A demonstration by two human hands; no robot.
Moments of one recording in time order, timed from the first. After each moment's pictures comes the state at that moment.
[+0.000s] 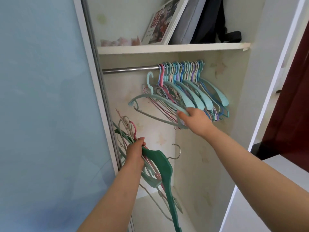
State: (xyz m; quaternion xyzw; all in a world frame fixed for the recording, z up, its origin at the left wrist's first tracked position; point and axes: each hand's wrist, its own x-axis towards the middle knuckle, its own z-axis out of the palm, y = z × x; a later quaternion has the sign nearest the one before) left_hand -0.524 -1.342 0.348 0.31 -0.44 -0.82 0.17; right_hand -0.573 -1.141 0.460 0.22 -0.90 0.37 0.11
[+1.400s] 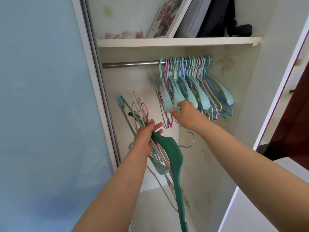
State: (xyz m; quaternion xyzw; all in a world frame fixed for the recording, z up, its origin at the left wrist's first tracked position) left_hand -0.530 -1.313 0.395 0.19 -0.47 -0.85 0.13; right_hand -0.567 -1.169 0.477 0.22 -0.94 0.28 0.04
